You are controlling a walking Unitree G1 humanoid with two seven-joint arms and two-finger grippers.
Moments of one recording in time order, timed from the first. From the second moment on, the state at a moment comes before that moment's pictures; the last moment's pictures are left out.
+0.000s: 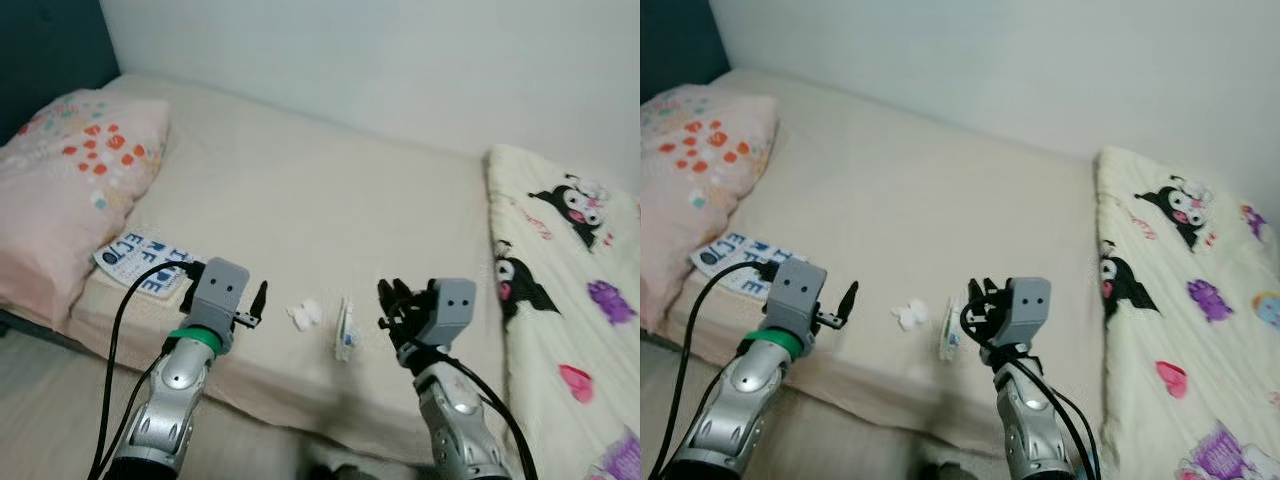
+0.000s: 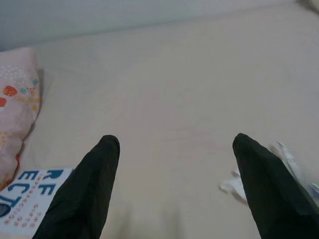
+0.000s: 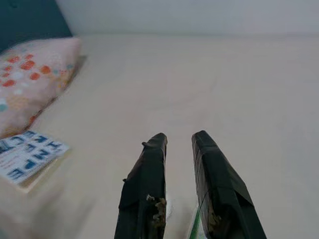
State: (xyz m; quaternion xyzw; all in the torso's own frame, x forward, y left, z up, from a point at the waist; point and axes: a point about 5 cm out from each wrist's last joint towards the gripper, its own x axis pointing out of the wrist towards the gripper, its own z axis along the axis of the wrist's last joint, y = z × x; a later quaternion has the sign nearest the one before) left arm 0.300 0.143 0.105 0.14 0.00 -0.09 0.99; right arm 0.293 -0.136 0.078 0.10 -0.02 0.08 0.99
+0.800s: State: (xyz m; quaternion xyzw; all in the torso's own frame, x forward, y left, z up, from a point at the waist) left arm 0.281 0.154 0.041 0.18 0.12 -0.13 0.97; right arm 0.266 -0.164 0.012 0.05 0.10 0.01 0.99
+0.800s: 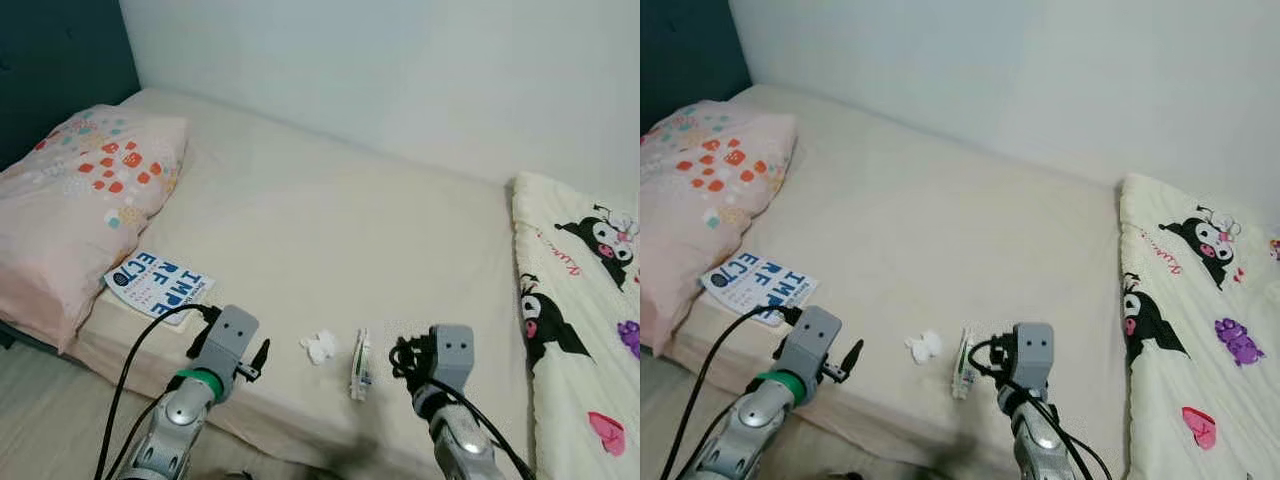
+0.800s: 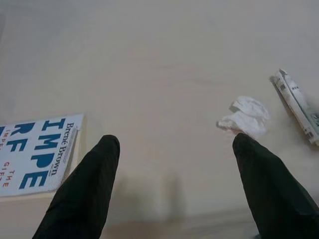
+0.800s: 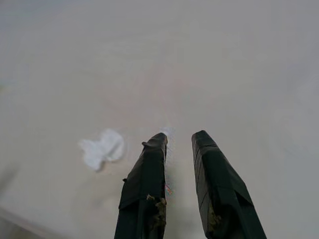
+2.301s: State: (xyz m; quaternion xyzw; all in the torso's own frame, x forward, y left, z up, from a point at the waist) left arm 0.297 0.133 0.057 0.15 0.08 -0.13 0.98; right arm 0.273 -0.154 0.022 0.05 0.05 0.02 1.00
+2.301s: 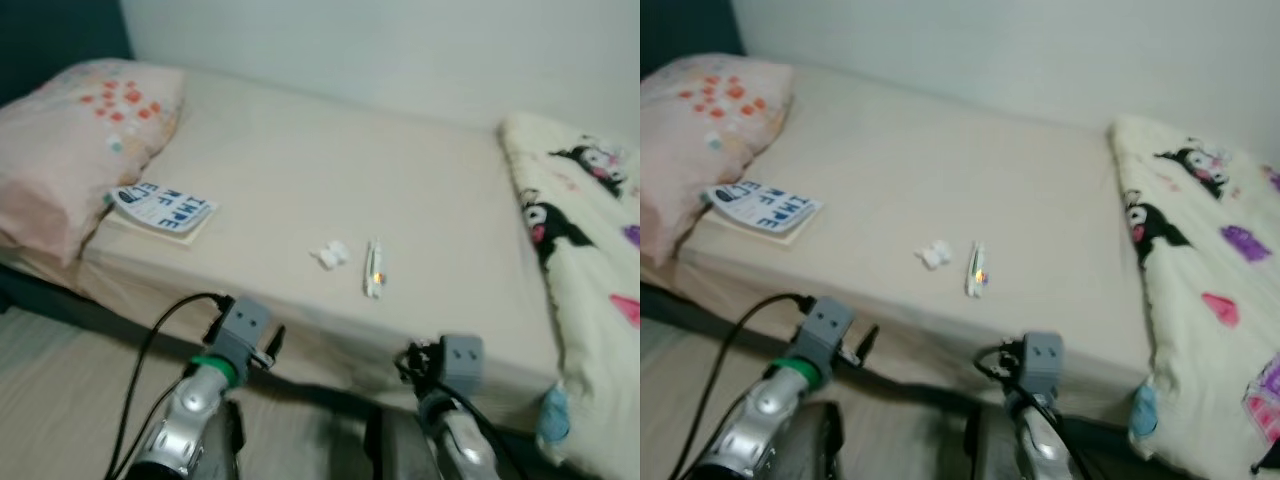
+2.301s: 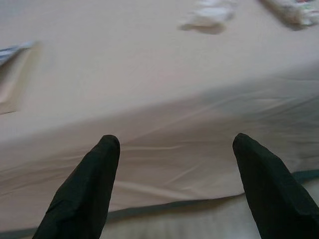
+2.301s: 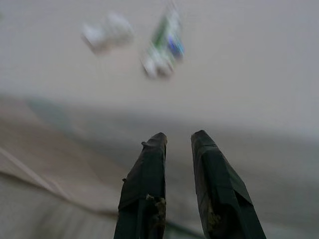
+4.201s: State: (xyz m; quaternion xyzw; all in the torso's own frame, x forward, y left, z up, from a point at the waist) left arm 0.310 0.154 0.227 0.11 -0.15 -0.03 0.98; right arm 0.392 -0.124 0.153 0.06 0.00 0.18 0.98
